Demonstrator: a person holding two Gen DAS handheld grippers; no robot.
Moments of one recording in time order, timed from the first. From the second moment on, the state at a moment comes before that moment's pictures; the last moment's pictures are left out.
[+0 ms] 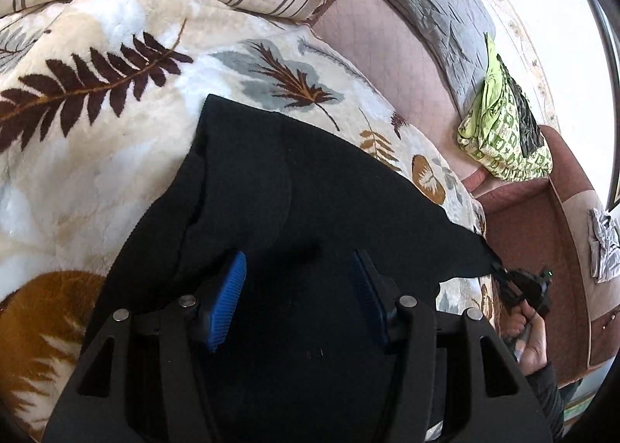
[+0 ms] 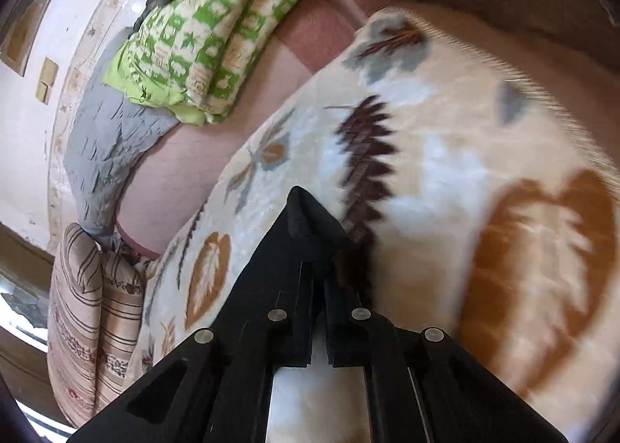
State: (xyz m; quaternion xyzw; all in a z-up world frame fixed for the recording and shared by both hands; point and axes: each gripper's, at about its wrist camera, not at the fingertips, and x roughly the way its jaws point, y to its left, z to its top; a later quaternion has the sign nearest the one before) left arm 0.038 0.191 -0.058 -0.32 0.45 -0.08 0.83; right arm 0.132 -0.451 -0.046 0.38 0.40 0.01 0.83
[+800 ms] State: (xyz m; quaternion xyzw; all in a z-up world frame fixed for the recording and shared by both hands) left arm 0.028 0.162 -0.051 -0.25 0.47 -0.09 0.84; right arm 0.023 -0.440 -0.045 0.30 0.35 -0.02 0.89
